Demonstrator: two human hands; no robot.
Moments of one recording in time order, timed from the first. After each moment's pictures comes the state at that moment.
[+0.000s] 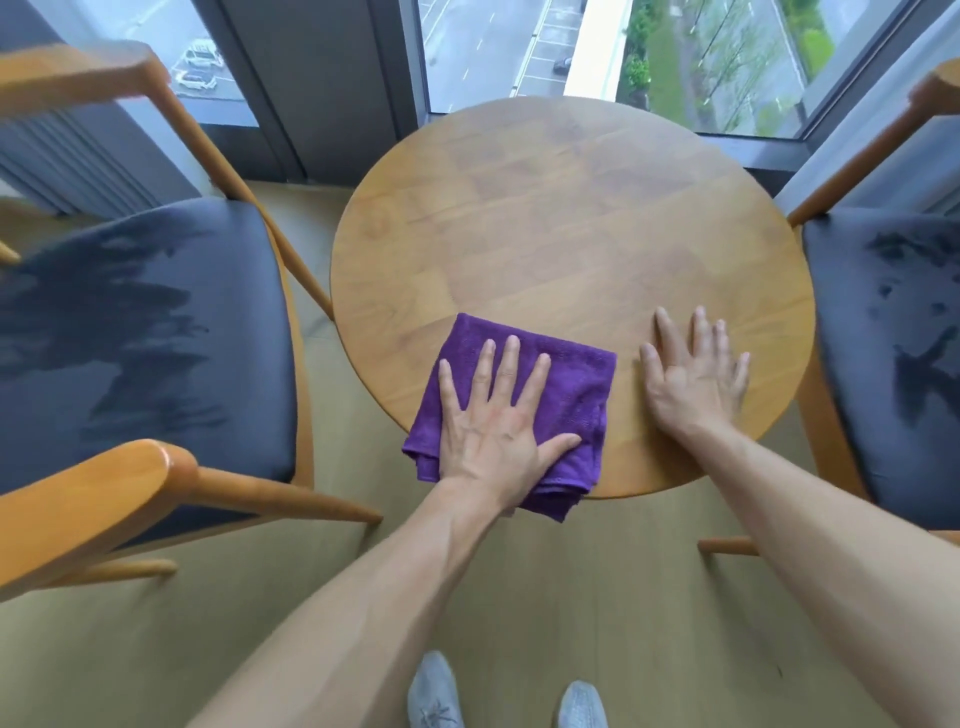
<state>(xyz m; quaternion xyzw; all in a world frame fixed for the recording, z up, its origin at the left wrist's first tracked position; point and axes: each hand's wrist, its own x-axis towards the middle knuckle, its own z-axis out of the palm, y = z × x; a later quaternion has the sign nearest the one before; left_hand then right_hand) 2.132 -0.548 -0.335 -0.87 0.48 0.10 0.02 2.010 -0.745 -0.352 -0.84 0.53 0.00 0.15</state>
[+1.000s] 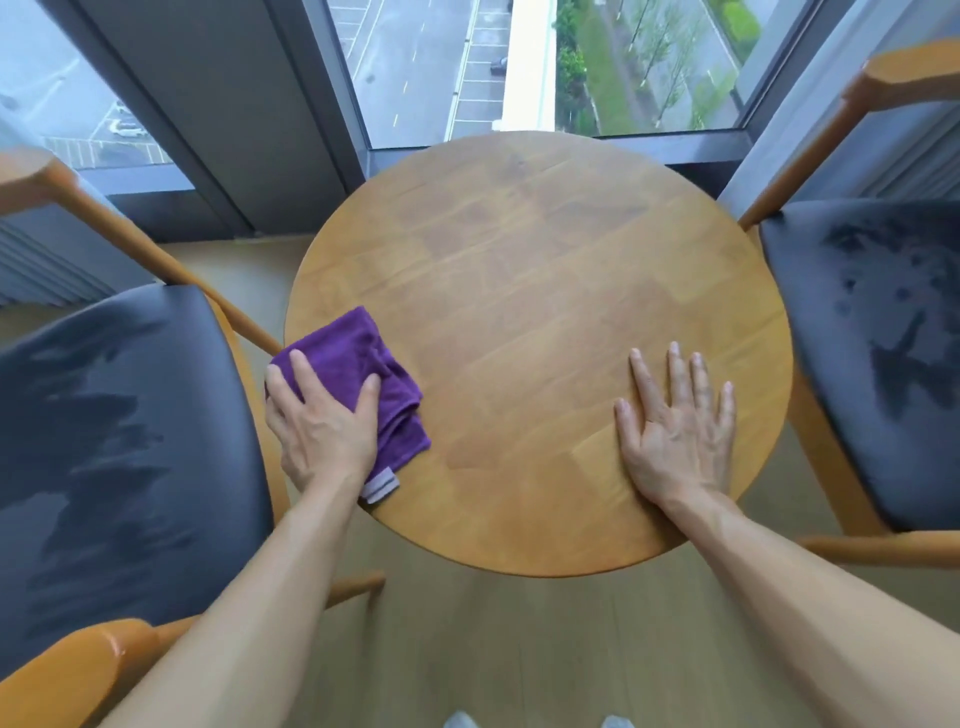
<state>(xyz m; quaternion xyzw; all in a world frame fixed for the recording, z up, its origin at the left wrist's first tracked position) 2.282 -0.546 -0.332 -0.96 0.14 0.09 -0.20 2.011 -0.731 -0.352 -0.85 0.52 0.01 0.05</state>
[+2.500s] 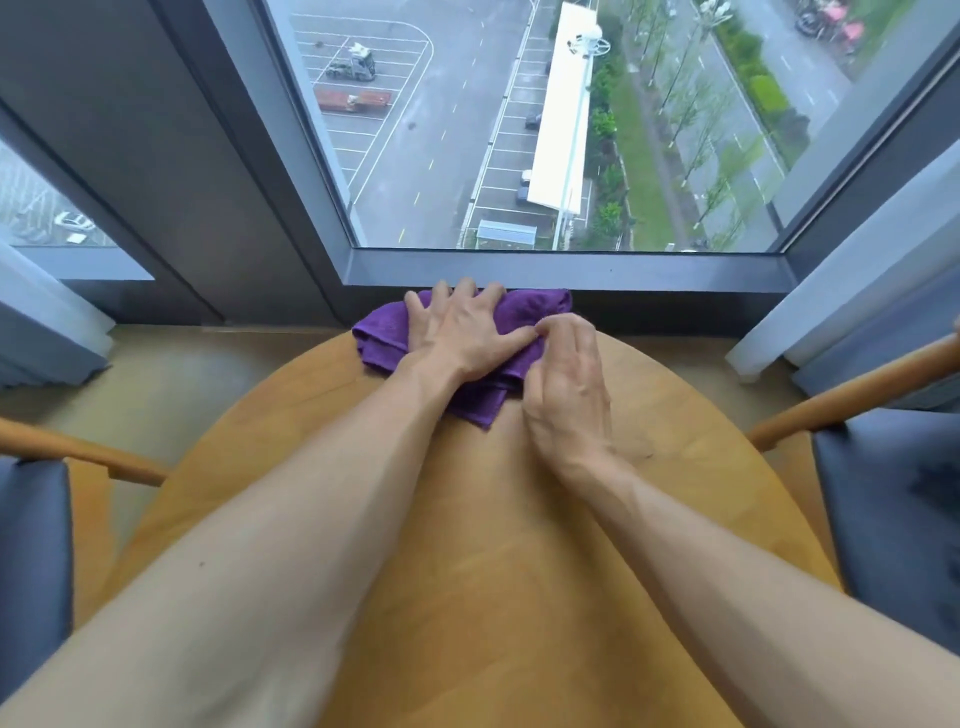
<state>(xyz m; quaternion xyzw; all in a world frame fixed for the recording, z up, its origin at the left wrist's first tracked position) 2.410 -0.970 -0.328 -0.88 0.47 0.09 -0.01 2.258 -0.979 -0.322 -0.81 0.41 -0.26 0.32</state>
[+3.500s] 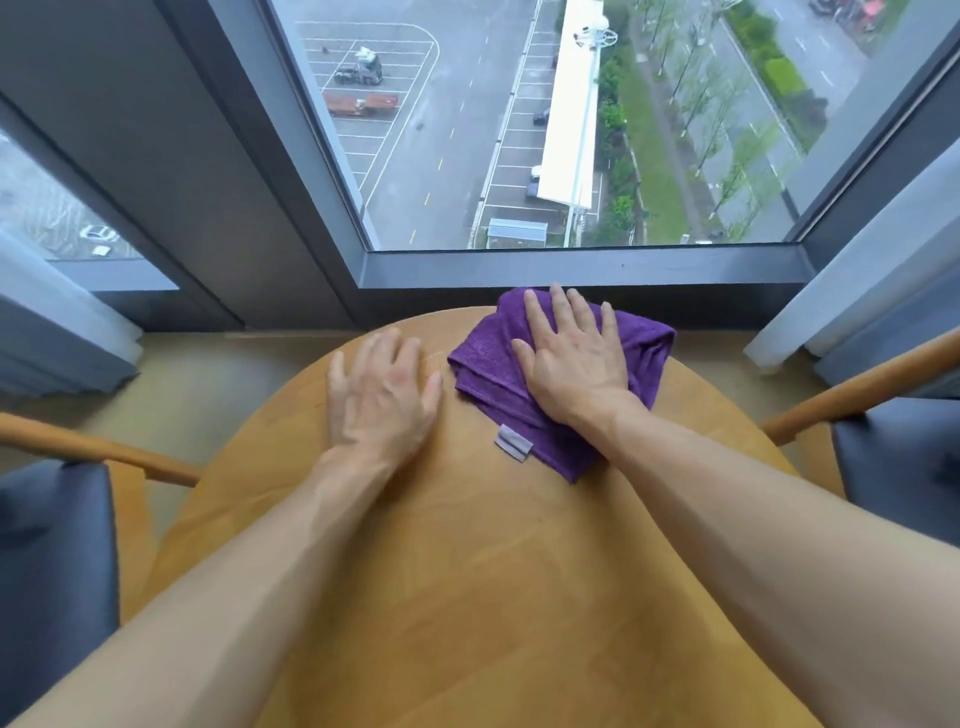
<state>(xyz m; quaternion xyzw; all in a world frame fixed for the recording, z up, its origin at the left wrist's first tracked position) 2.402 -0.856 -0.321 -0.91 0.40 0.00 -0.08 2.283 -1.027 -0.340 -0.93 0.35 0.04 0.05</state>
